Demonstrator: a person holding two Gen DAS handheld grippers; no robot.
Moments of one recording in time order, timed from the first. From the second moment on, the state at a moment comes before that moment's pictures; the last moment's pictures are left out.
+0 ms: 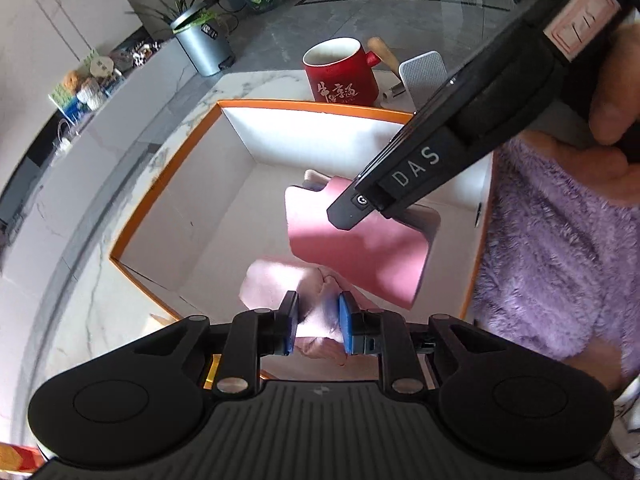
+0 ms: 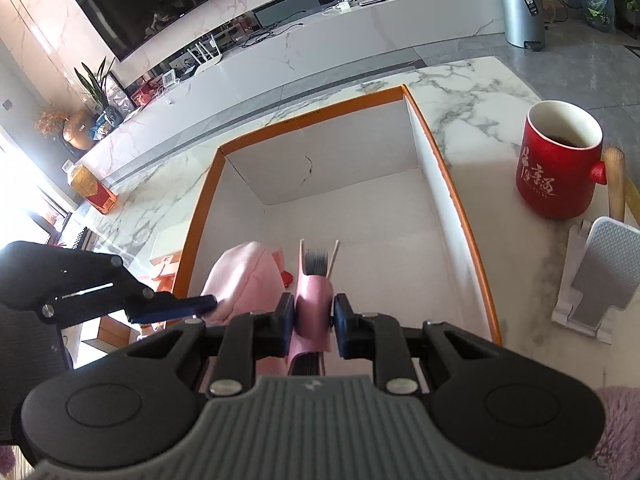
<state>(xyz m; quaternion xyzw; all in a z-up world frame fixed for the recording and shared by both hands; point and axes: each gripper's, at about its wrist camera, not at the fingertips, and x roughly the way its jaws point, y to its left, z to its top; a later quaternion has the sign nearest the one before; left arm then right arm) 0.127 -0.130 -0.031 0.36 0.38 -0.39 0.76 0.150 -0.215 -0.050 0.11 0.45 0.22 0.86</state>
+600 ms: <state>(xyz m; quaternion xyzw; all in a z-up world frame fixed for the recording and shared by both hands) 0.147 -0.102 -0.024 0.11 0.56 -0.43 0.70 0.141 -0.214 -0.043 0.10 0.45 0.22 0.86</state>
